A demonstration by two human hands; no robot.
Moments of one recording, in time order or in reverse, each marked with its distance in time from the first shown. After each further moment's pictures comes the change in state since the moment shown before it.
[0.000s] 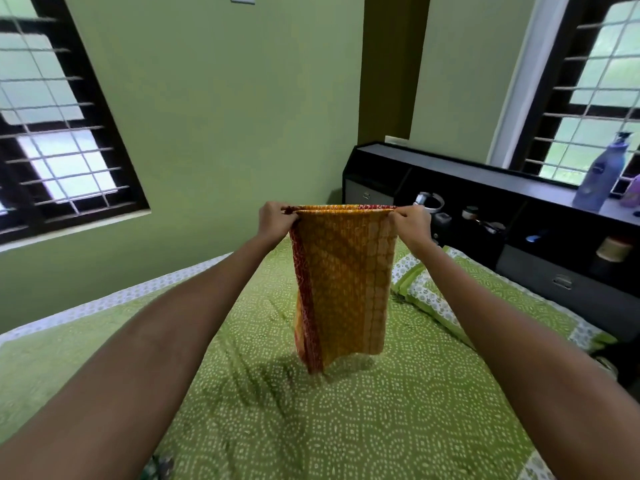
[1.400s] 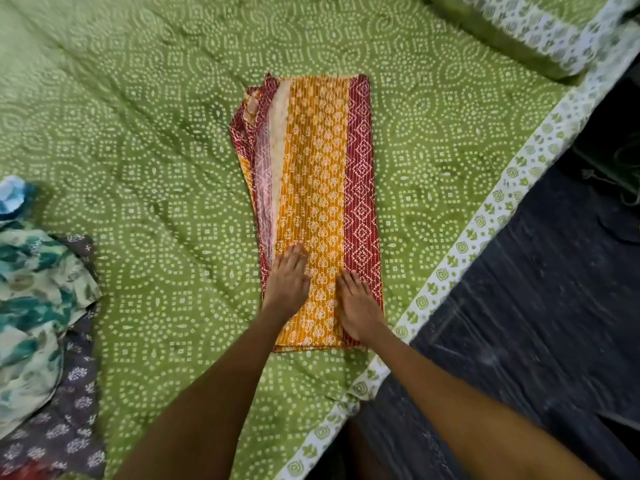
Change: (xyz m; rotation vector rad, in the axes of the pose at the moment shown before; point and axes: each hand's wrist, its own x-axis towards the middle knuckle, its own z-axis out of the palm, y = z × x) left_hand -0.517 -0.365 0.204 0.649 -0.981 0.138; right_hand -0.565 0.362 0.184 -0.550 -0.952 0.273
